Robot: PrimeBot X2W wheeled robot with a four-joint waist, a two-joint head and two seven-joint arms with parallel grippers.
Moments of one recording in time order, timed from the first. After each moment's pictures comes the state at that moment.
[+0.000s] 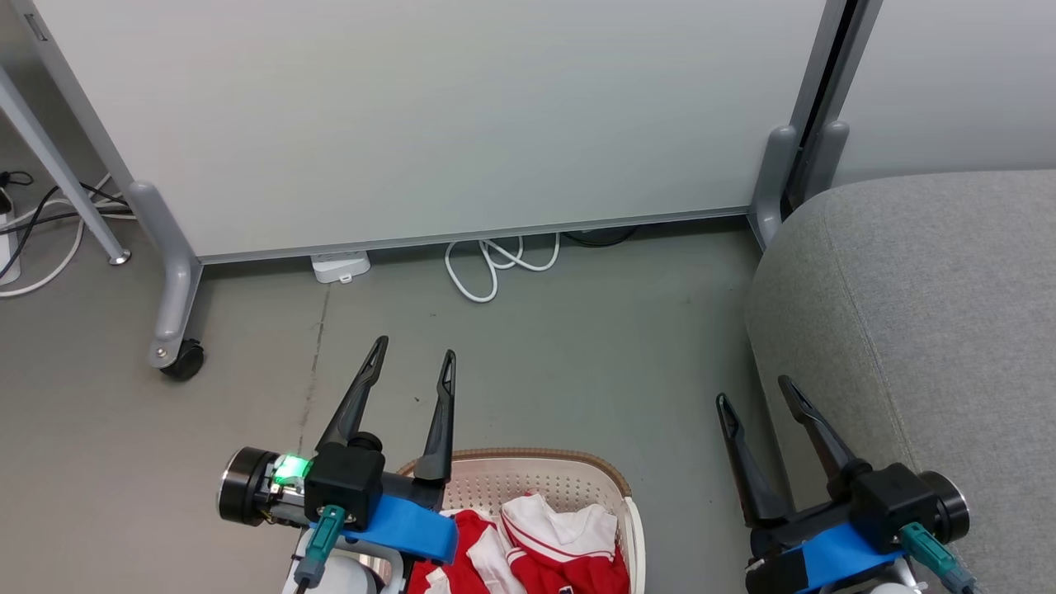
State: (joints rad) left arm -0.14 0.05 -0.30 0.23 -0.04 0.01 -0.26; right arm -0.05 -0.05 0.13 0.17 0.05 0.13 -0.26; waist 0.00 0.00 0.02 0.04
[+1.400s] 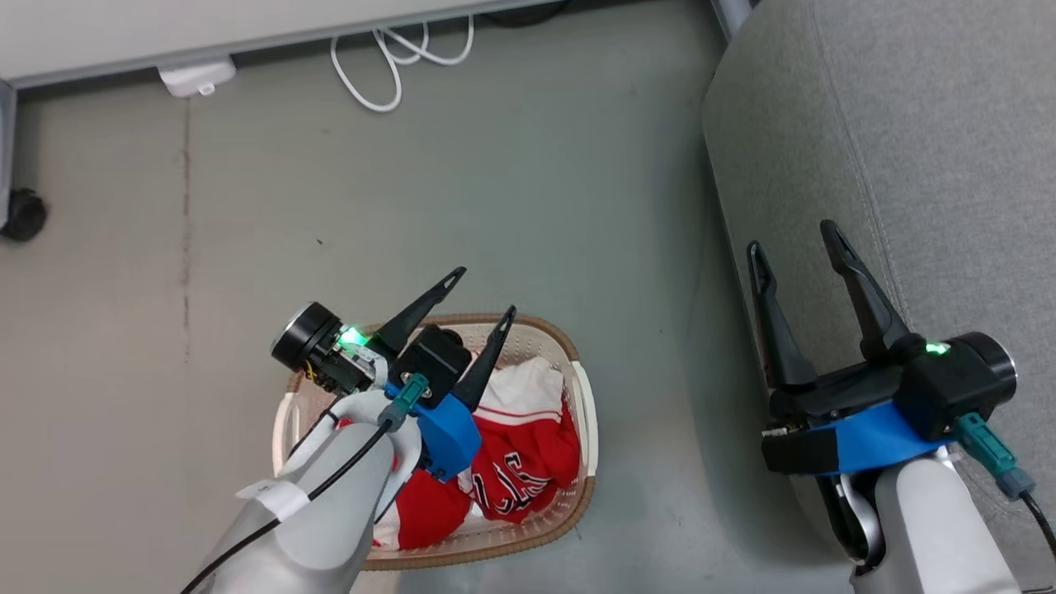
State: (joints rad) left arm -0.58 0.13 -0.58 0.69 -0.01 -0.13 -0.26; right arm -0.27 -0.05 0.08 0.10 0.04 0.13 -0.26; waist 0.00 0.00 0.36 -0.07
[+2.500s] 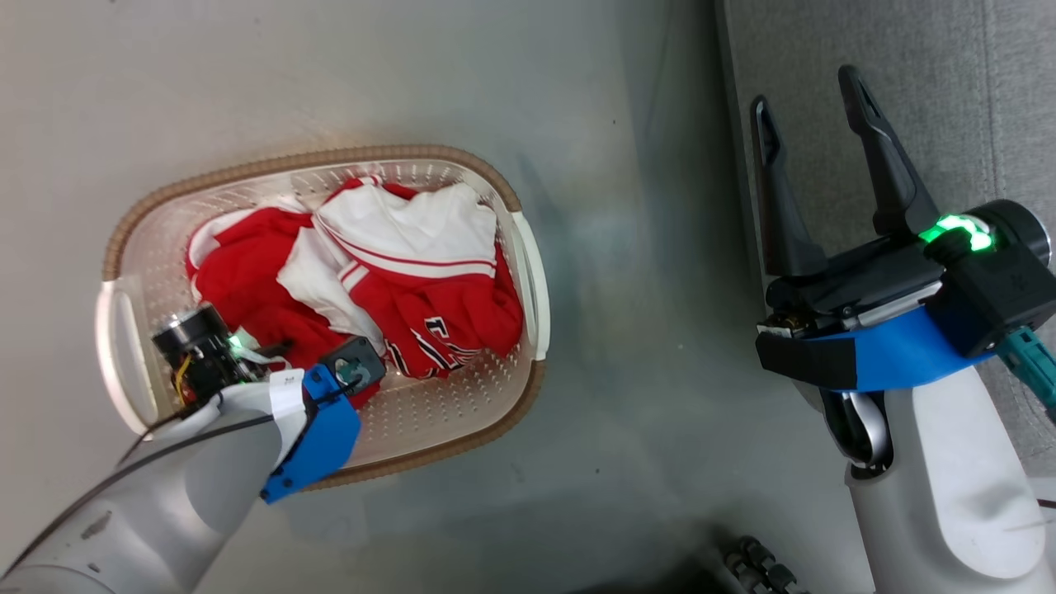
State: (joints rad) left arm -0.86 0.37 -1.28 1.00 -0.29 -0.13 0.19; right arm -0.48 -0.05 0.11 0.03 0.06 0.13 -0.26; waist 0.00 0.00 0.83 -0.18
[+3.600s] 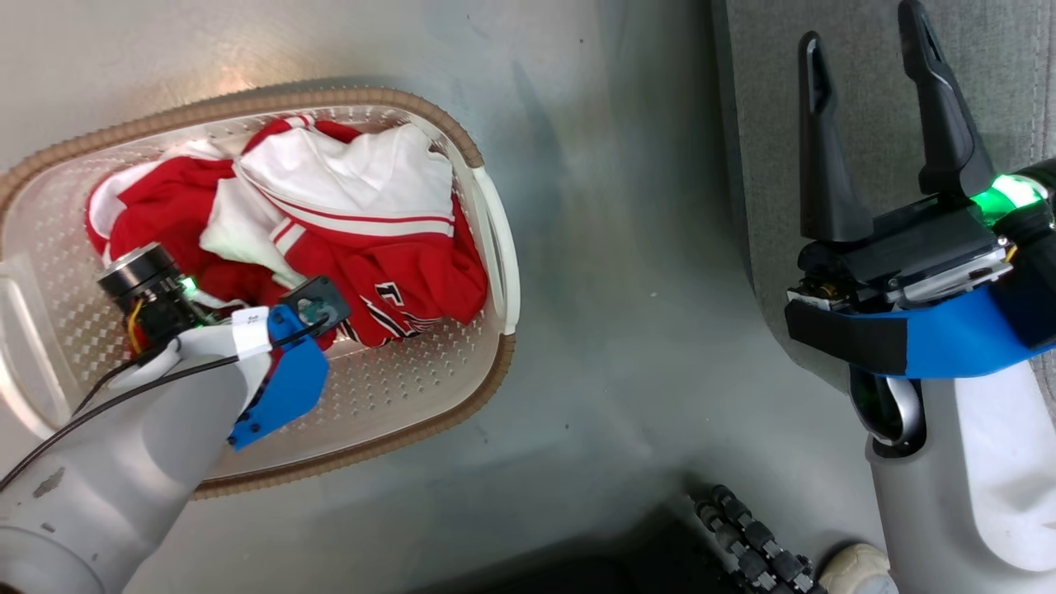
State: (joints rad) left arm -0.96 0.43 -1.28 0.97 -0.29 -0.13 0.28; right arm -0.52 -0.05 0.09 -0.06 0.09 0.13 -0.26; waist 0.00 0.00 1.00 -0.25
